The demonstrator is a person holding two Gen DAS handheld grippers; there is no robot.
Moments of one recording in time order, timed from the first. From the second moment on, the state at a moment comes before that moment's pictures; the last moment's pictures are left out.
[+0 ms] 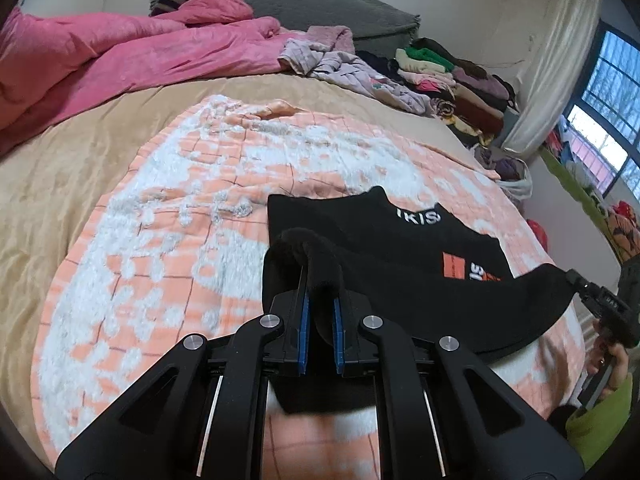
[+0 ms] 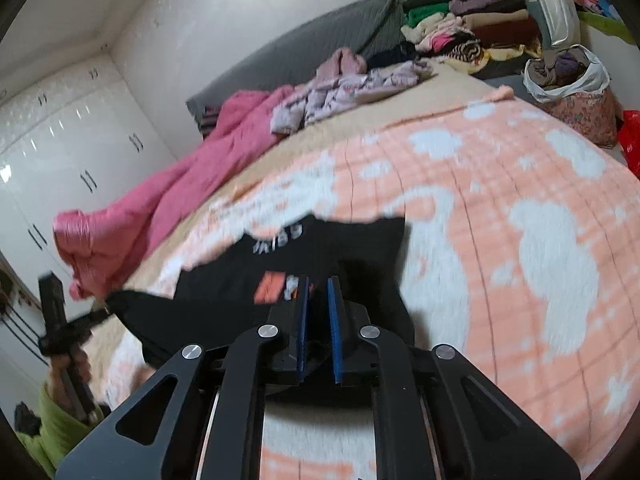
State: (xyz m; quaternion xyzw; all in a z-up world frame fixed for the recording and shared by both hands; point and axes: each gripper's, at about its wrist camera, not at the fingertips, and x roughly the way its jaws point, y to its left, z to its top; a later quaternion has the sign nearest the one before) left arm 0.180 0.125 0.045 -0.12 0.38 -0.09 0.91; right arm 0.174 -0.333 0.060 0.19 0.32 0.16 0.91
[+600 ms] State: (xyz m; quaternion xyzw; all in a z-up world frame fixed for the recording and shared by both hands) left arm 0.278 0.125 0.014 -0.12 0.42 -0.05 0.90; right arm 0.277 -0.355 0.042 0.21 0.35 0.07 0.91
